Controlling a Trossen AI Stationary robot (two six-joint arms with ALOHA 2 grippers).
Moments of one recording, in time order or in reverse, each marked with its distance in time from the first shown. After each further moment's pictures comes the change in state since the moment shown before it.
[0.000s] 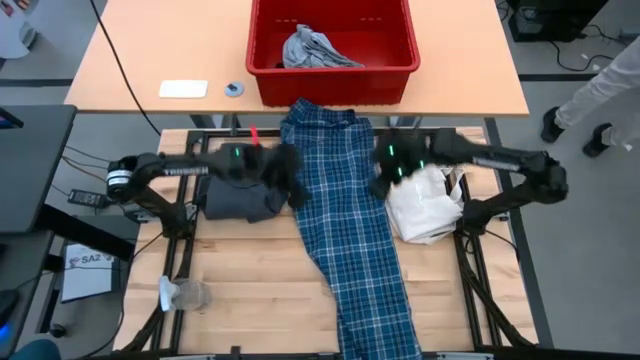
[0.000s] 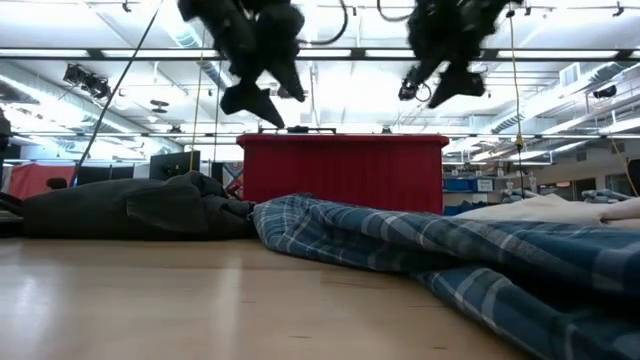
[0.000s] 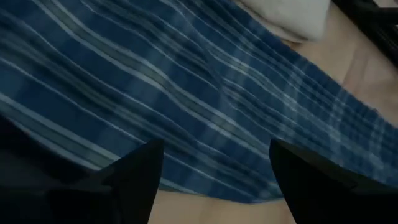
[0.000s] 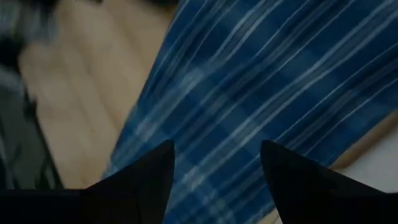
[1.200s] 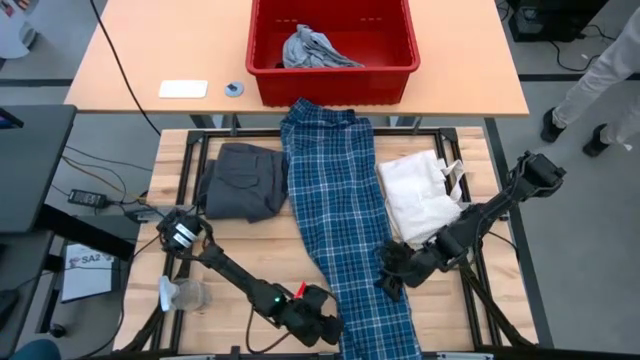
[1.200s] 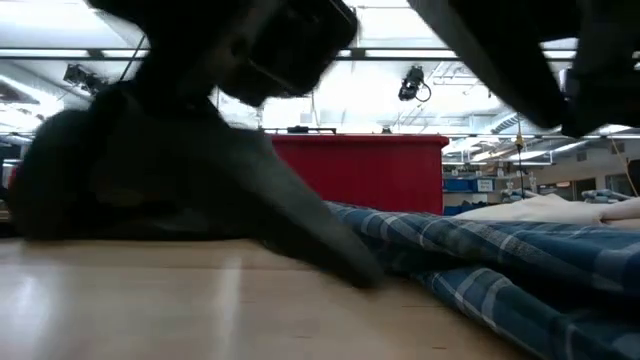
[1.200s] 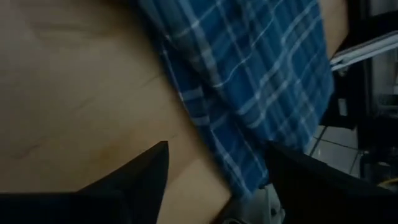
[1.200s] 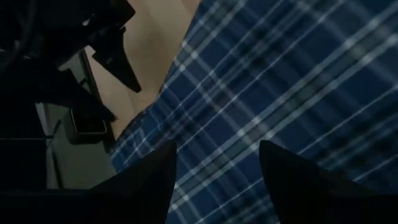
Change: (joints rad) left arm -0.820 0.668 0.233 0.520 -0.396 -1.111; right arm 0.905 0.045 -0.422 0.572 0.430 0.720
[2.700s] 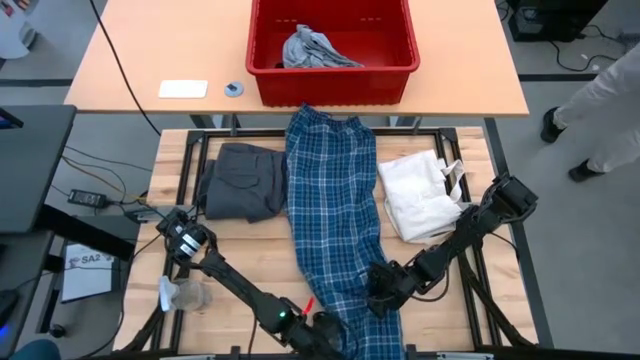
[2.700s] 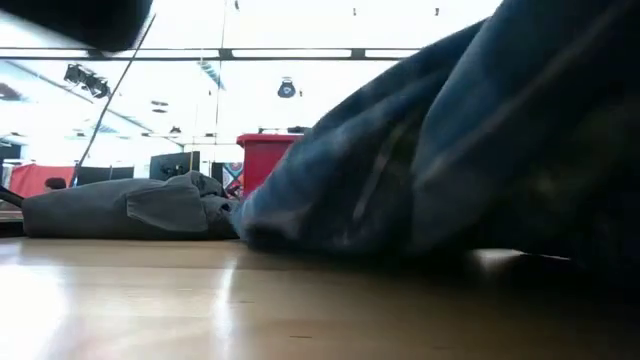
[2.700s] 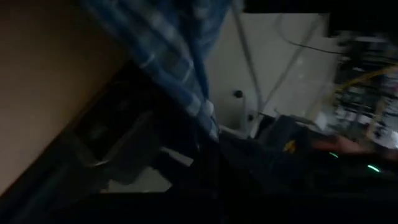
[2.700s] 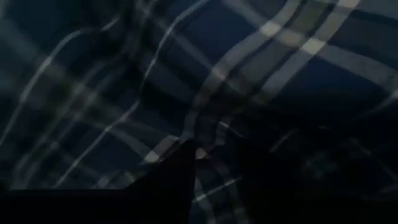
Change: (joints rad) left arm -0.048 0.084 0.308 -0.129 0.381 0.008; right arm 0.041 0.360 0.003 0.222 -0.031 0.088
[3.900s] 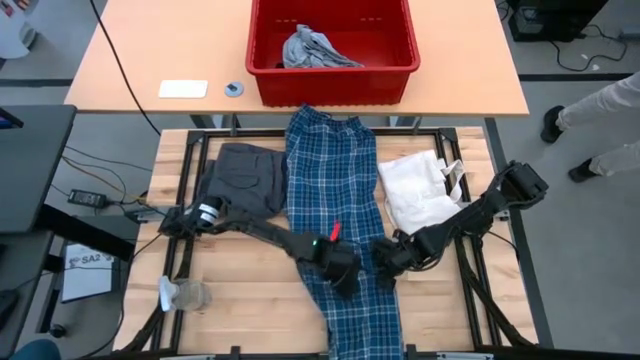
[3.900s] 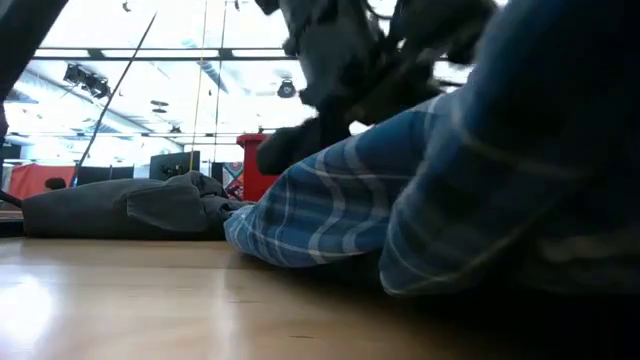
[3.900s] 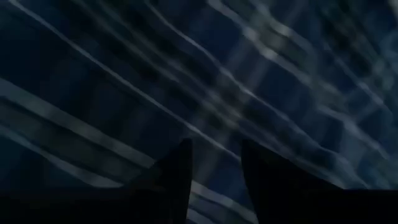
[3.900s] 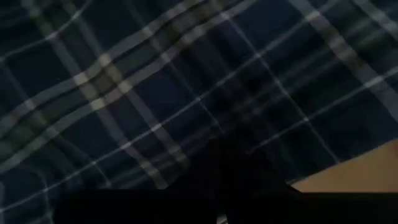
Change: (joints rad) left arm 0.387 -0.014 0.001 -0.467 -0.028 0.569; right arm -0.179 -0.151 -0.081 -0.284 0.009 -0.357
